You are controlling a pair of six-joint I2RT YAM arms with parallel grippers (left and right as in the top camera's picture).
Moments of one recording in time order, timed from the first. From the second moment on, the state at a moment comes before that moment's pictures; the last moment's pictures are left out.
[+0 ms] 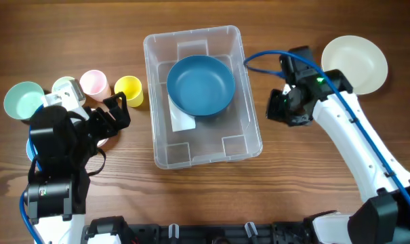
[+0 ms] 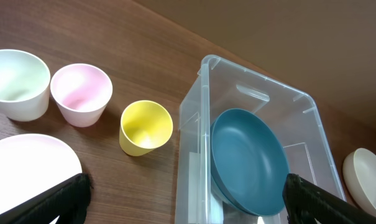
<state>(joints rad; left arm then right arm) 0.09 0.81 0.85 -0.60 0.19 -0.41 0.26 1.55 1.24 -1.08 -0.09 0.48</state>
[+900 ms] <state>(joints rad) 0.09 0.81 0.85 -0.60 0.19 -0.41 0.03 1.55 1.45 -0.83 0.06 0.45</state>
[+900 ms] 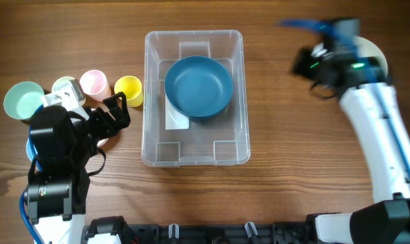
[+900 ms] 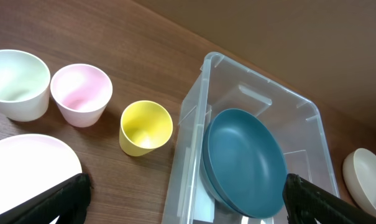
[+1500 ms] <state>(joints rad) 0.09 0.81 0.85 -0.60 0.19 -0.41 -0.46 2.04 1.49 -0.76 -0.06 0.47</state>
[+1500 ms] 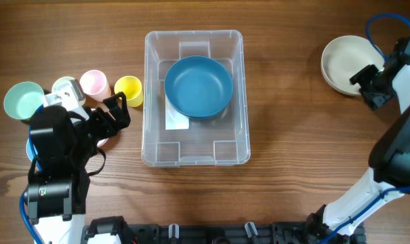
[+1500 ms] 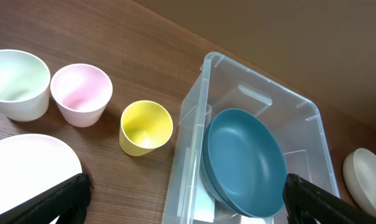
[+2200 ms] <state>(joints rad) 0.09 0.81 0.85 -0.60 0.19 -0.41 -0.44 1.83 1.48 -0.78 -0.21 0.44</state>
